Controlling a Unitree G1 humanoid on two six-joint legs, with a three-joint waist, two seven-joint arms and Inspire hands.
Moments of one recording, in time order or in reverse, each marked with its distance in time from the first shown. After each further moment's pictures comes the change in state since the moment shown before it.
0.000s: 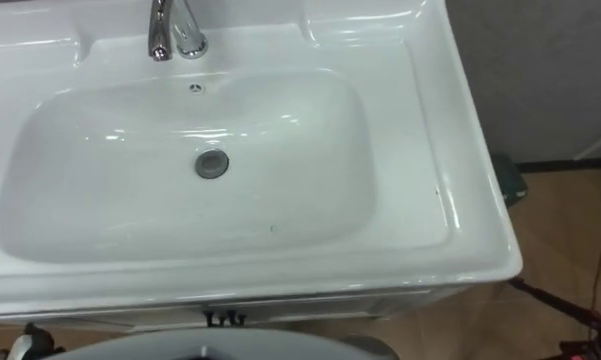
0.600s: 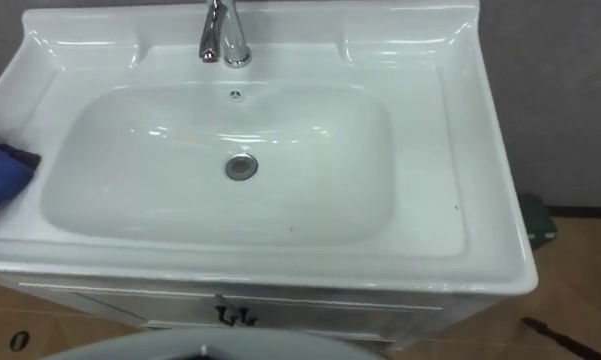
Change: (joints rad) left arm 0.054 0.016 0.121 0.006 -0.101 0.017 0.154; right arm -0.007 -0.028 -0.018 -0.028 0.080 0.006 -0.009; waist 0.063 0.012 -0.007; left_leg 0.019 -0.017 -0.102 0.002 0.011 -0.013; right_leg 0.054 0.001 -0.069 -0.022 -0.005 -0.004
